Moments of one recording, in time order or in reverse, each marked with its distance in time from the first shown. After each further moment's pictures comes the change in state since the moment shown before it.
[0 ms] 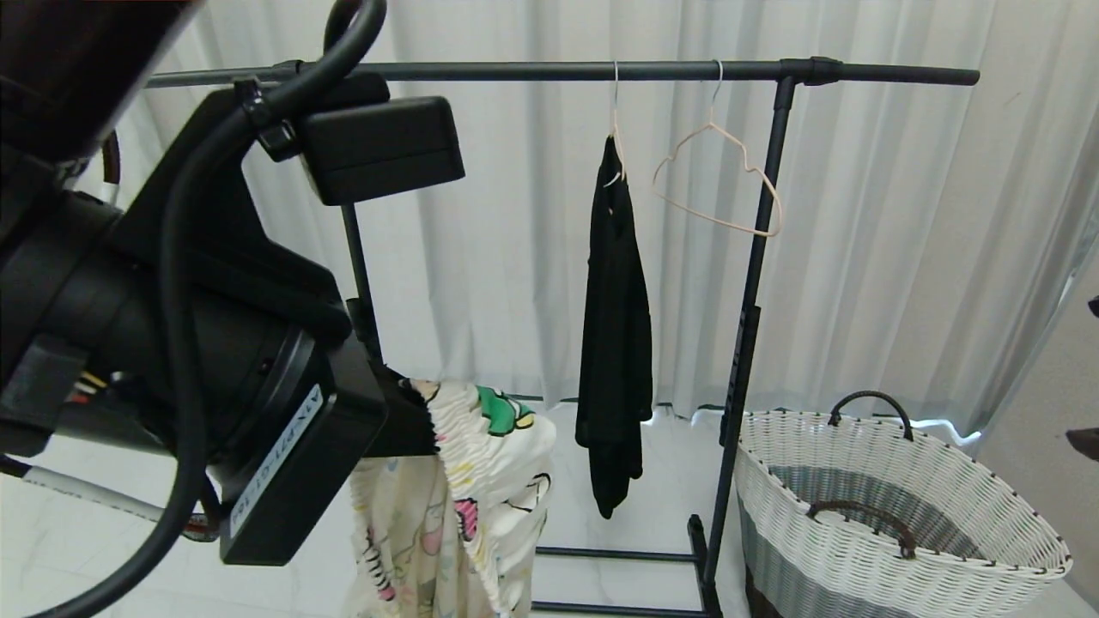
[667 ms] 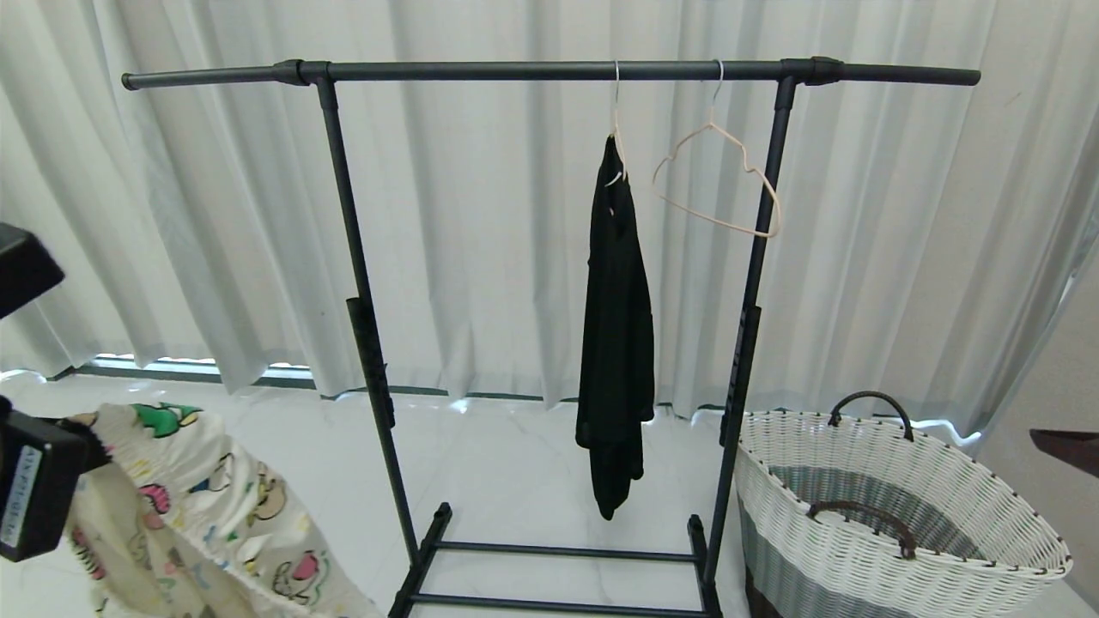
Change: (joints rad) left arm 0.544 -0.430 0.608 -0.307 0.303 0.044; right arm -0.321 -0.192 0.671 -0.561 -0.264 0.014
